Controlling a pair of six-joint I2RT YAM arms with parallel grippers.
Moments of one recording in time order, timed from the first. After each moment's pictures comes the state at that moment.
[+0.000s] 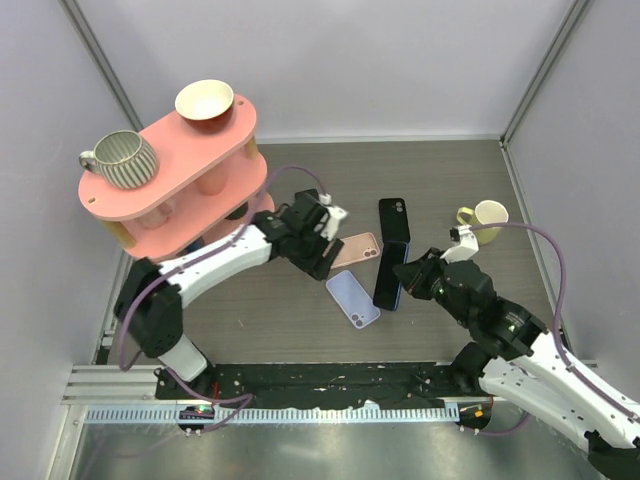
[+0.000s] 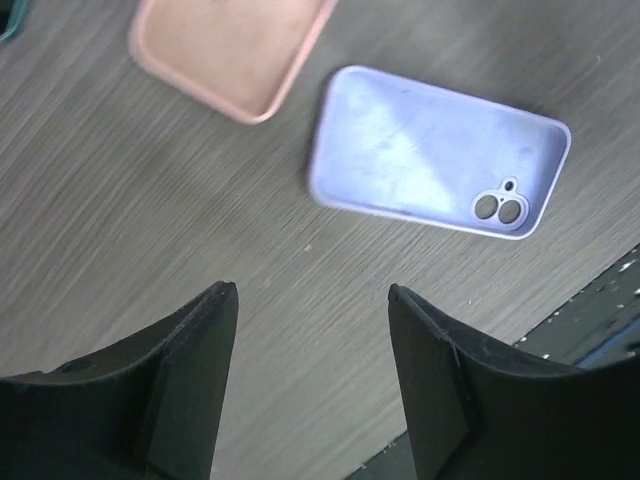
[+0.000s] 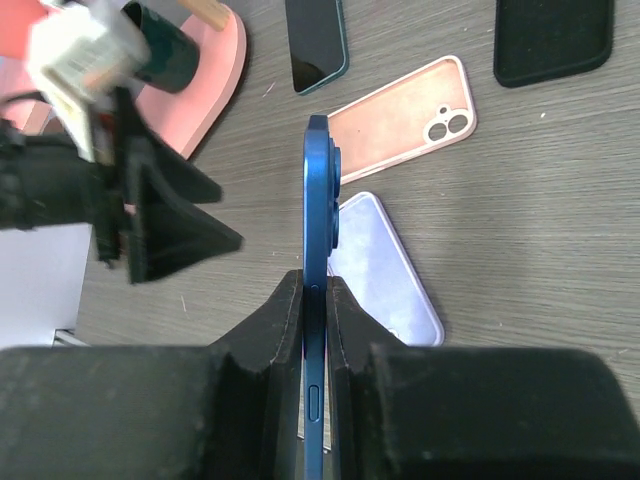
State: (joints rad) left arm -0.75 1.56 1.24 -0.69 0.10 -0.15; right arm 0.78 0.54 0.62 -0.47 0.30 0.83
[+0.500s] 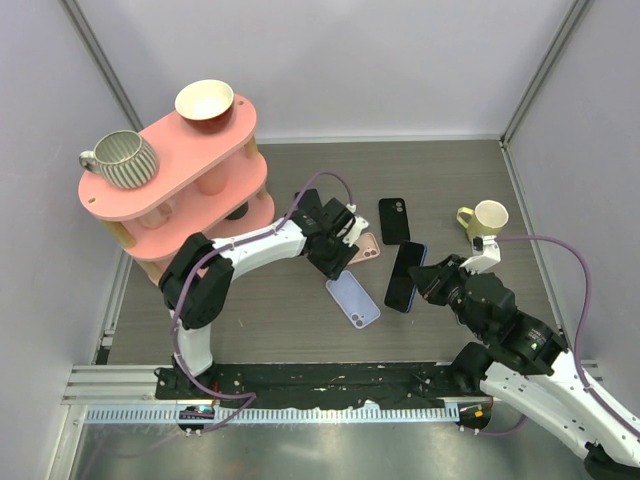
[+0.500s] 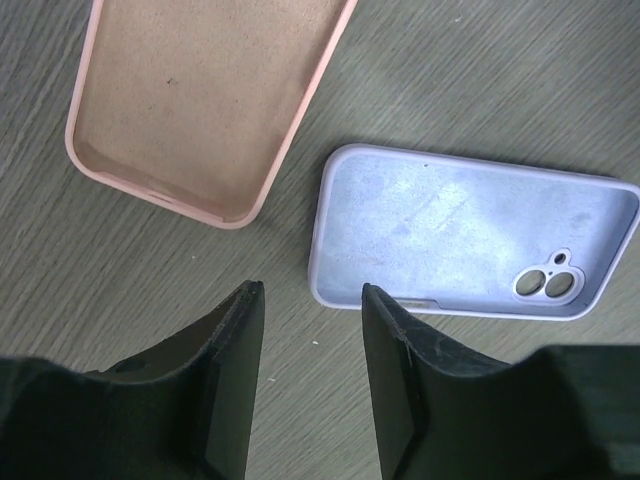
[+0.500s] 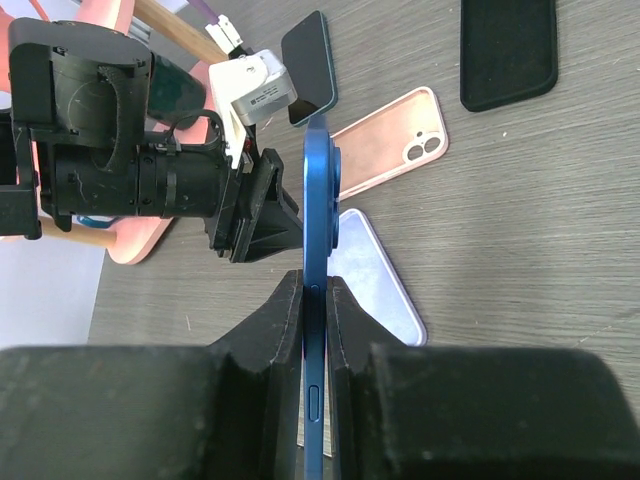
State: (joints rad) left arm -0.83 1.87 1.38 -0.63 0.10 -0.03; right arm 0.78 0.38 0.62 -0.58 0.37 0.84
